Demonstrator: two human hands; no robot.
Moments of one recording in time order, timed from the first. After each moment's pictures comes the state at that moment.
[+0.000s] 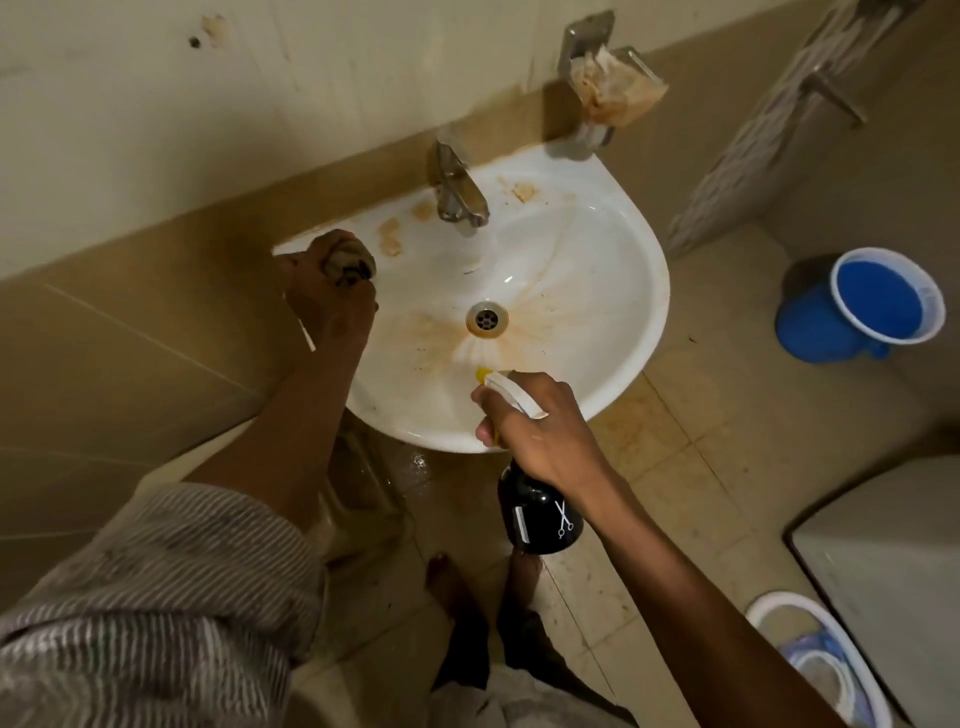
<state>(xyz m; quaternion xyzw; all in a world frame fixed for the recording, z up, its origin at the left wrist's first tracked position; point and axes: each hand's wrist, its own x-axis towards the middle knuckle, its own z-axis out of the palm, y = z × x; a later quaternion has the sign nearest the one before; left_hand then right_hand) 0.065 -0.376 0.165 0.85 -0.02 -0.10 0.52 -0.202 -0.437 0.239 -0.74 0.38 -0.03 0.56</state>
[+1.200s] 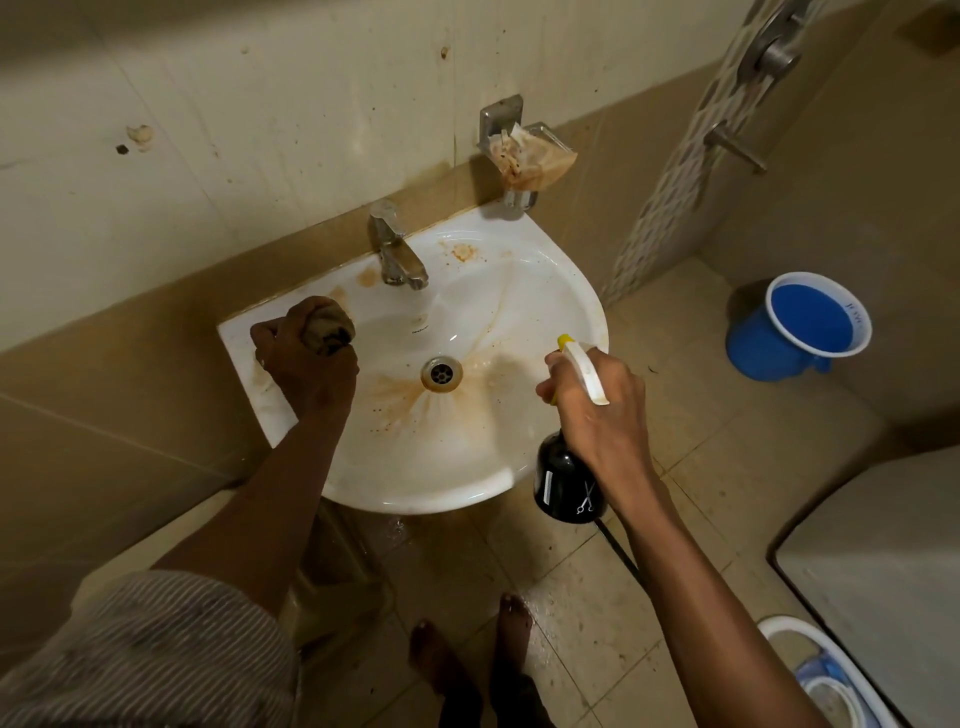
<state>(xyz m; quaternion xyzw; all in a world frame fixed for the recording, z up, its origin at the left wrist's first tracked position) 0.031 -0.404 0.159 0.84 -0.12 0.02 0.53 -0.233 -0.512 0.263 -0.70 0.51 -0.24 0.45</state>
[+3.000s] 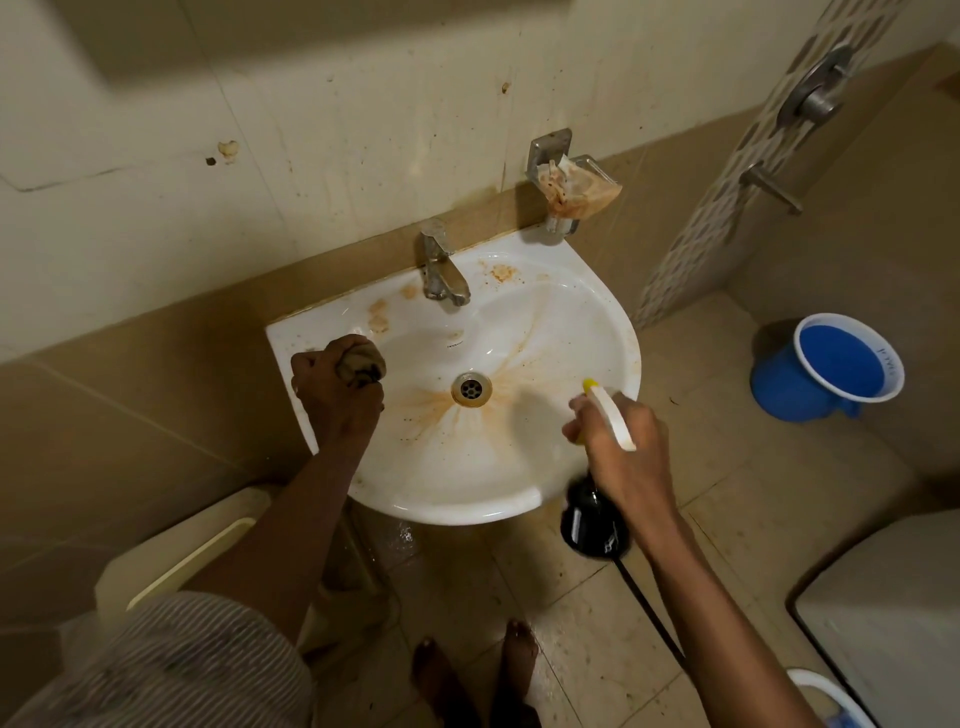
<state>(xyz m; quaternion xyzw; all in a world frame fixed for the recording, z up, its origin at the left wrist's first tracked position) 0.026 -0.369 0.153 0.85 -0.12 -0.05 0.52 -0.236 -0.500 0.250 -0.70 0.50 -0.20 0.47</state>
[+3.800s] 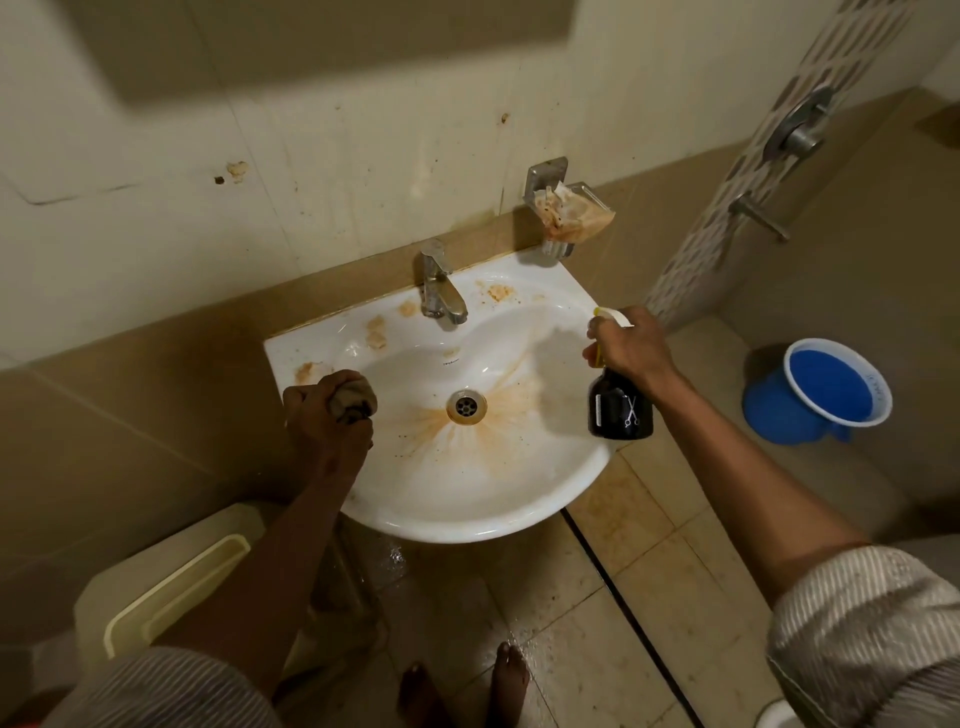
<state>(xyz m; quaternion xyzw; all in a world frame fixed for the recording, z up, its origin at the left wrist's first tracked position) 0.014 -0.341 0.149 0.87 -0.14 -0.09 0.45 -0.168 -0.645 0.237 -0.73 0.50 -0.18 0.44</state>
